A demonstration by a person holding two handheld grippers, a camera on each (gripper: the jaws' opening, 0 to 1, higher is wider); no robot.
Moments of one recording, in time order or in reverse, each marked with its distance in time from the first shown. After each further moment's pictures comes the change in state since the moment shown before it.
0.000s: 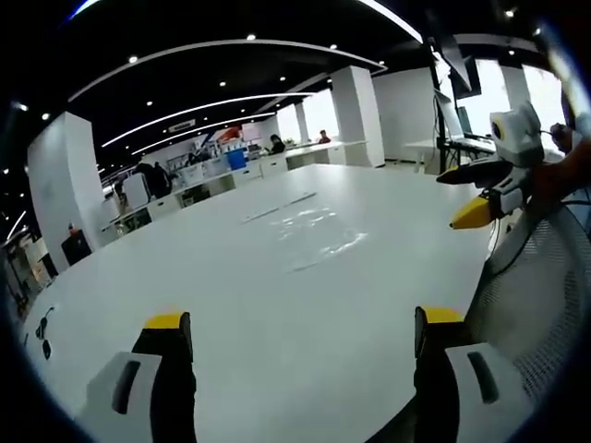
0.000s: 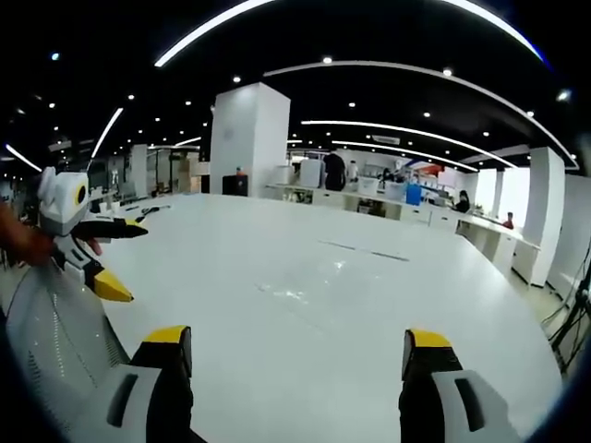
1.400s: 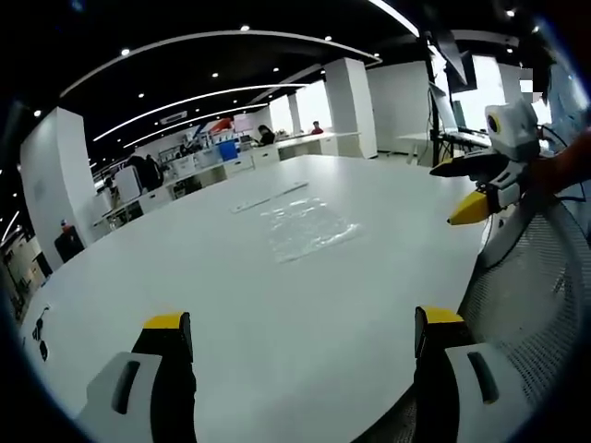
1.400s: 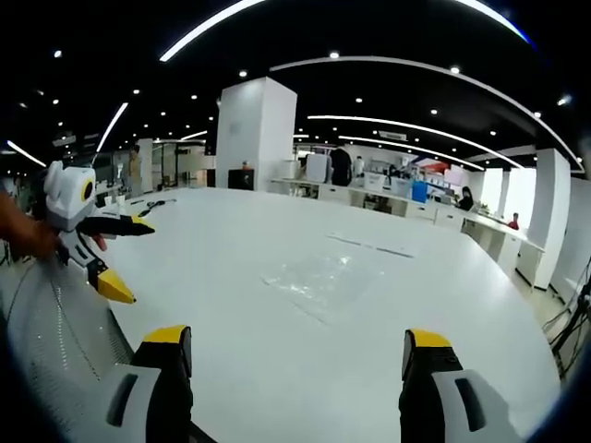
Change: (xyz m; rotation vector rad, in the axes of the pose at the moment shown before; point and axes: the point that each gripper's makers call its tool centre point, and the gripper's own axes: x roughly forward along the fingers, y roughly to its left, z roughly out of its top) left arm 0.004 -0.004 -0.011 0.002 0.049 -0.045; right arm -0.004 0.007 0.001 -0.013 0.021 0.022
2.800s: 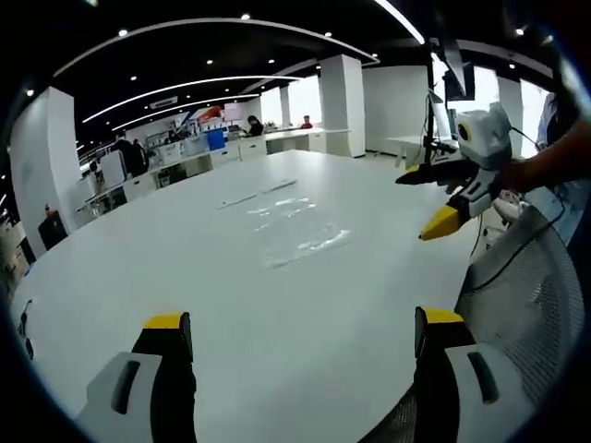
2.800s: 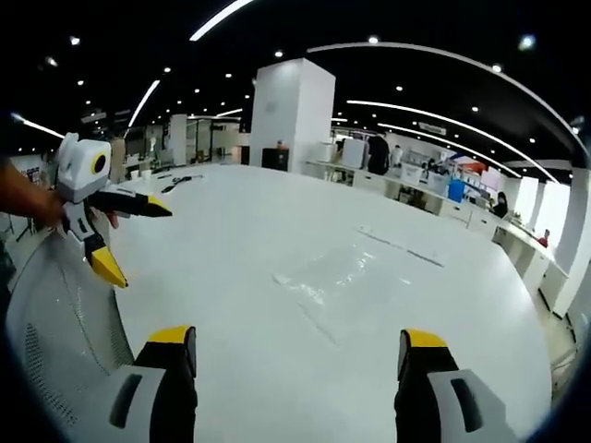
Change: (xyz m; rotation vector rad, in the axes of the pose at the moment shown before) left arm 0.014 0.000 0.014 -0.066 0.038 -0.084; right arm 0.047 -0.009 0.010 -0.115 0.110 0.167
